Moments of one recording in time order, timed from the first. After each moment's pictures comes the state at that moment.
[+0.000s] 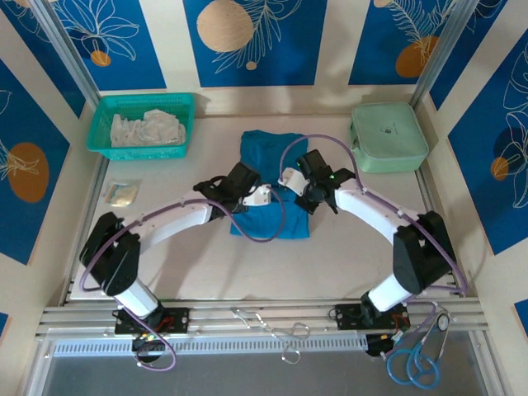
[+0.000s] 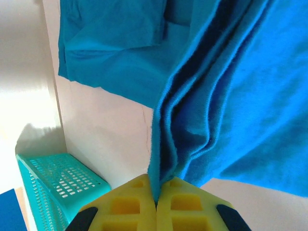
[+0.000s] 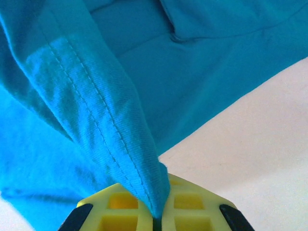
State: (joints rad) left arm -0.76 1.64 1.19 -0.47 -0.43 0.92; right arm 0.52 1.57 1.12 -0.64 0.08 -0.53
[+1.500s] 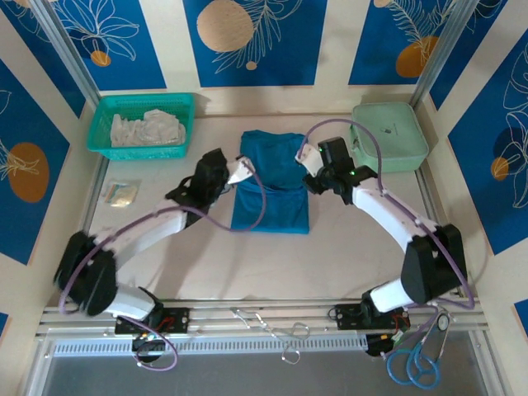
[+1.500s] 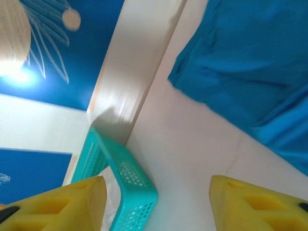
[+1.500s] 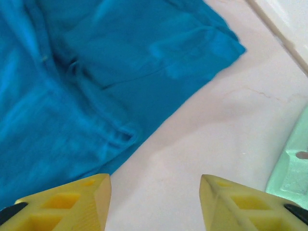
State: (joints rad) left arm -0.64 1.36 0.96 -0.05 -0.33 0.89; right arm 0.40 1.42 1.08 -0.51 0.02 -0.53
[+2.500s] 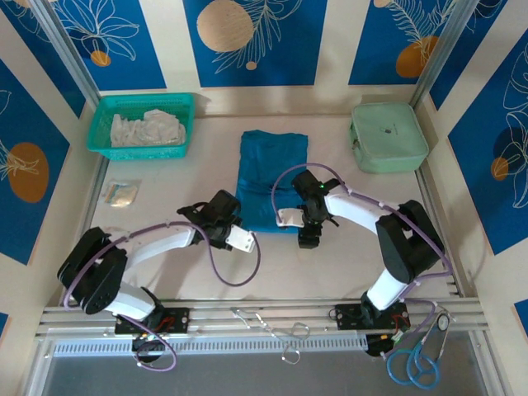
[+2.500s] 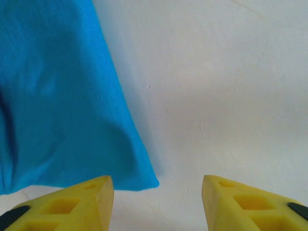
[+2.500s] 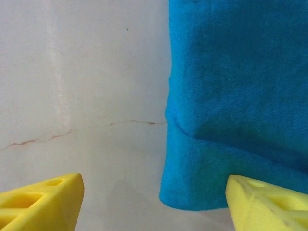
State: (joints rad) left arm -0.74 1.47 0.83 -0.45 0.01 1.26; right arm 0.54 1.64 1.01 -0.80 -0.12 -1.00
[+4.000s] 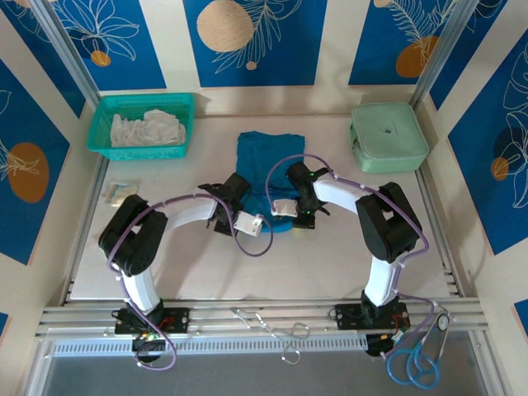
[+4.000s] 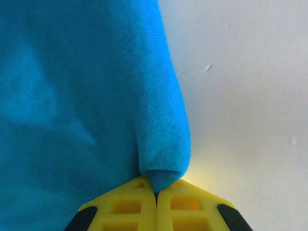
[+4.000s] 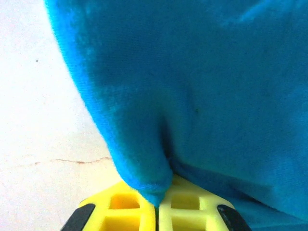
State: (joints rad) left arm -0.65 1.79 1.09 -0.58 0.02 1.24; right arm 0.52 1.85 1.18 -0.82 -0.14 -1.00
